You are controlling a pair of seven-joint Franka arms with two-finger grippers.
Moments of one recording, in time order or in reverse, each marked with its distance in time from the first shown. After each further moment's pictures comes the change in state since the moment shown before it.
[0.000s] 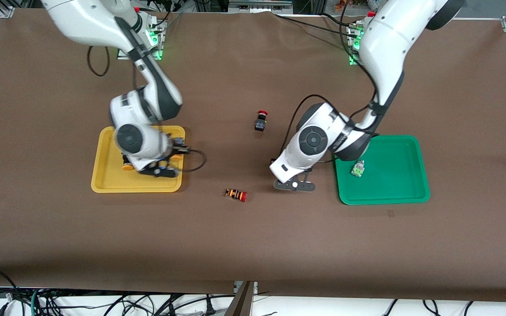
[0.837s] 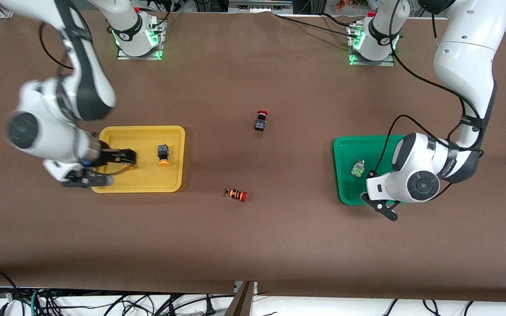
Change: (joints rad) left arm 0.367 0.015 0.009 -0.038 0.182 -0.118 0.765; right arm -0.108 -0.226 -0.090 0.163 -0.001 -0.212 -0.282
